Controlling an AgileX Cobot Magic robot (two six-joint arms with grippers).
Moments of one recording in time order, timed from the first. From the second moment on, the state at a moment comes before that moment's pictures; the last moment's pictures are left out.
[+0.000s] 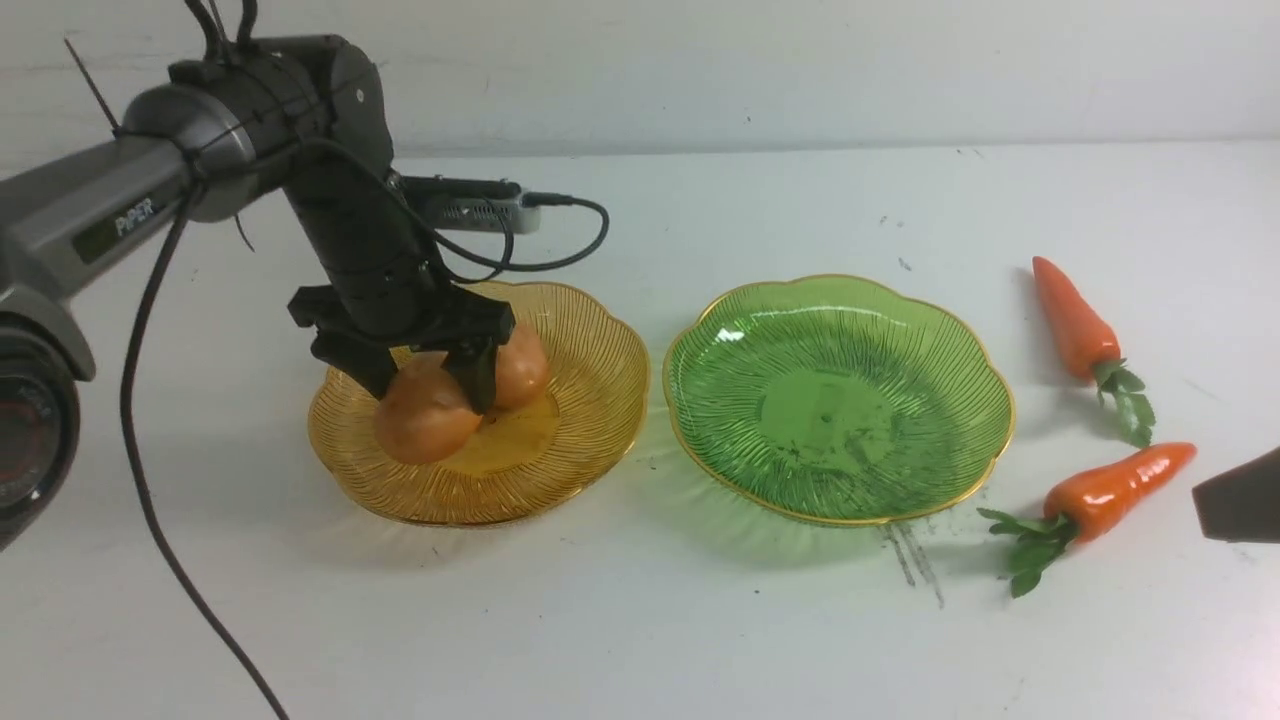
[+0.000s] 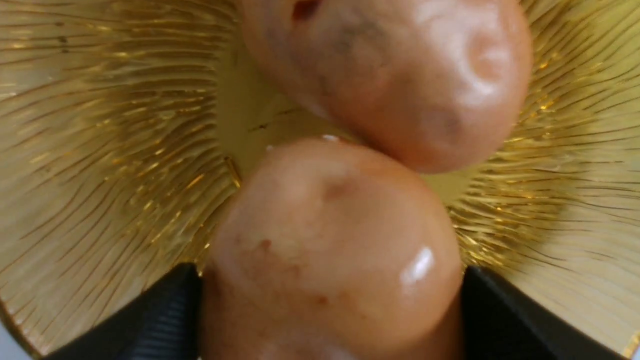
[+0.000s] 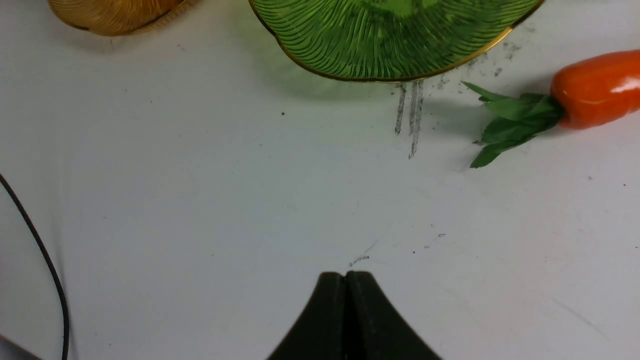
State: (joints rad) right arm -0.05 1.02 -0.94 0.55 1.25 -0.35; left arm -0.20 2.16 -1.85 -0.09 1.23 0.02
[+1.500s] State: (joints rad) right arm -0.05 1.79 -1.38 0.12 1.17 0.19; left arm -0.20 1.19 -1.30 0.03 1.25 -0.01
